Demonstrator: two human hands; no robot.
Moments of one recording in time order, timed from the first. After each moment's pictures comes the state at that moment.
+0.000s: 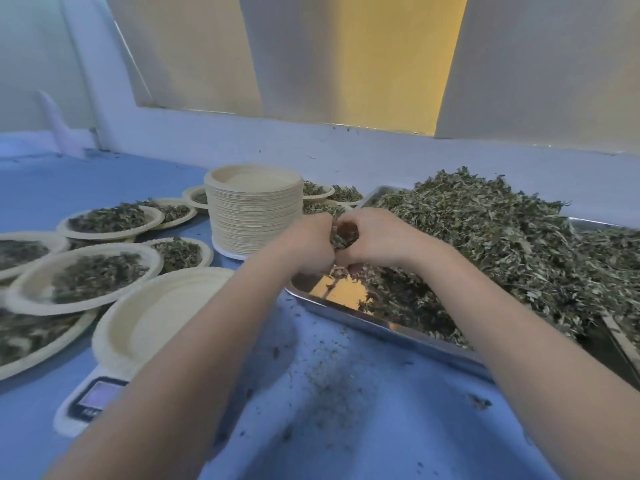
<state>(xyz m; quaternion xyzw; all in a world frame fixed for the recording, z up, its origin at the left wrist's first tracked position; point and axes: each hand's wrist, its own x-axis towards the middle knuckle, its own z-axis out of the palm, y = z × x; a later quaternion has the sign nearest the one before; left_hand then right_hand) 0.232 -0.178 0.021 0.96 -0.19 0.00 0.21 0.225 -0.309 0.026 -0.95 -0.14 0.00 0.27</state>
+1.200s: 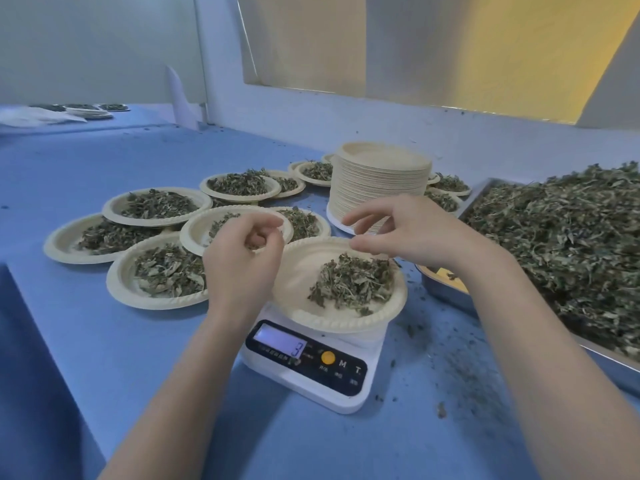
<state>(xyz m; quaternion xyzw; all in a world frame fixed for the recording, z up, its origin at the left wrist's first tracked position) 0.175 0.013 -0.058 0.77 0.04 0.38 0.51 0.215 -0.181 0.014 -0.92 -0.25 0.00 0.29</state>
